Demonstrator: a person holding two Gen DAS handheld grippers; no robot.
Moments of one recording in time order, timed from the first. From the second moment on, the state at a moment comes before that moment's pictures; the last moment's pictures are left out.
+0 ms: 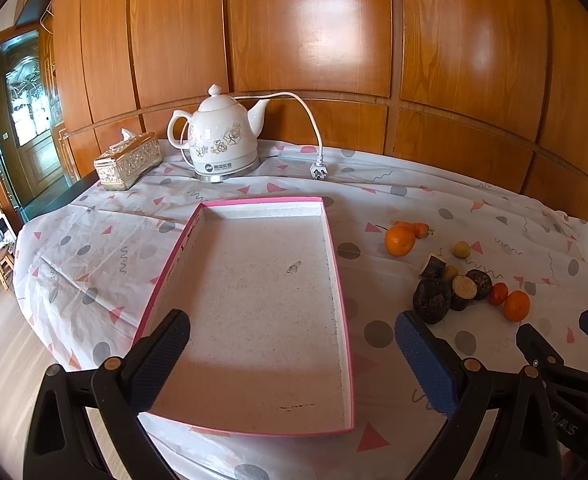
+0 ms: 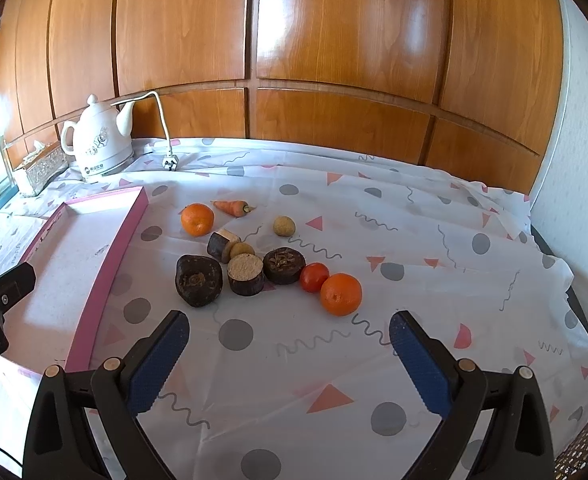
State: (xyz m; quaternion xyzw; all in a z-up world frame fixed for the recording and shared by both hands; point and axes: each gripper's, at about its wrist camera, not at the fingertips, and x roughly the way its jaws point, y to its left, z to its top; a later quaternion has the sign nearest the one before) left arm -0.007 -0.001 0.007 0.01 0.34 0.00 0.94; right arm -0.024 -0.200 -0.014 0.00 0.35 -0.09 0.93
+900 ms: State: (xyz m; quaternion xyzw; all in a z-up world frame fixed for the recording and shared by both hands) left arm -0.010 -0.002 0.007 0.01 0.34 0.00 0.94; right arm -0.029 -0.204 -0.014 0.01 0.34 -0.09 0.93
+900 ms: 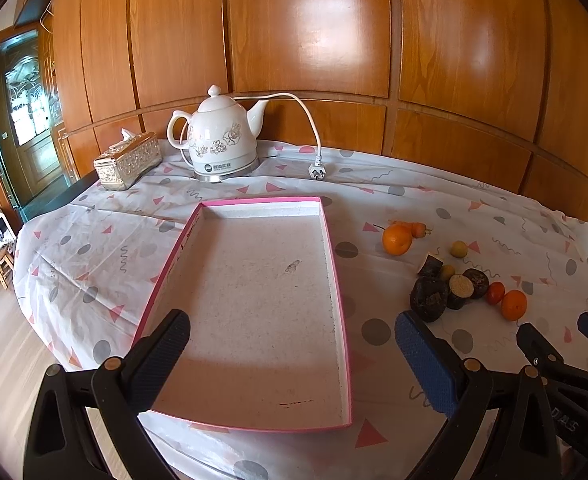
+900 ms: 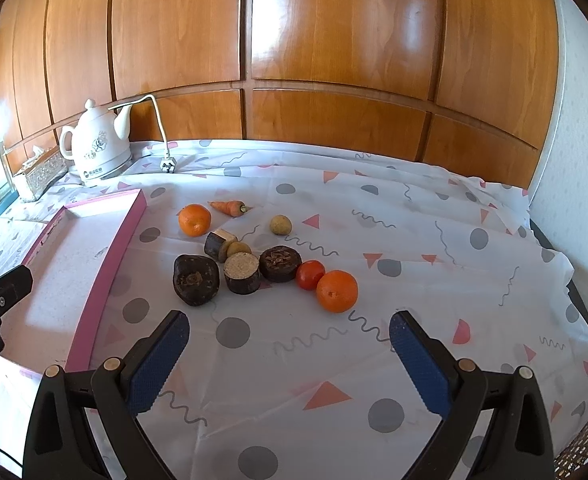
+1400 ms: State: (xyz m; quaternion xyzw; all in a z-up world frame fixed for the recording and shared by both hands) left arm -0.013 -0.003 0.011 0.01 0.33 0.00 0.94; right arm -0.031 -0.205 -0.013 0.01 0.34 -0.10 0.94
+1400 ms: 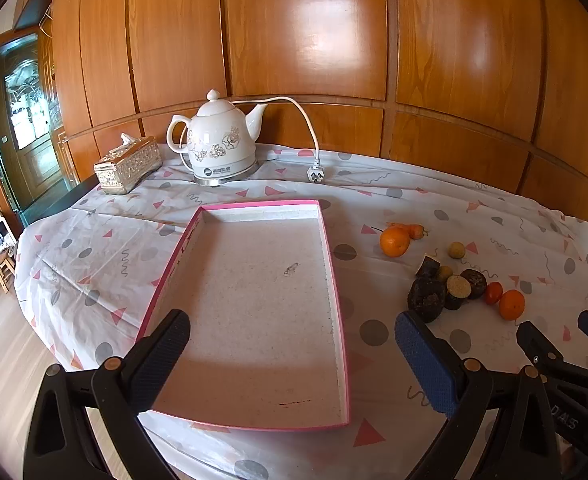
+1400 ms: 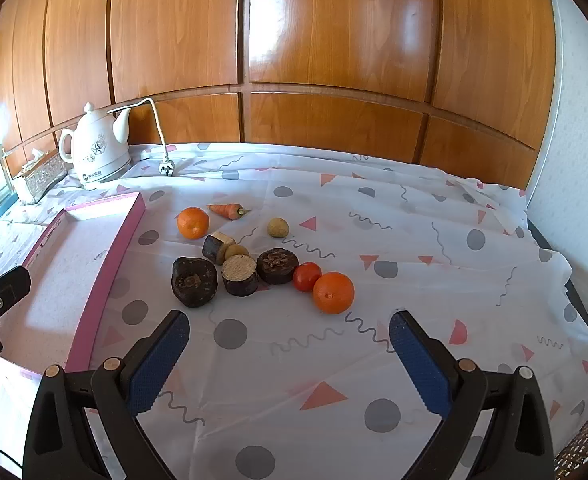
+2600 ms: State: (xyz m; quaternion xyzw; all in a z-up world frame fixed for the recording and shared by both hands) left arm 0.014 -0.042 0.006 0.01 0.39 -0.16 0.91; right arm -0.038 -0.315 -0.050 0.07 0.40 -0.21 0.89
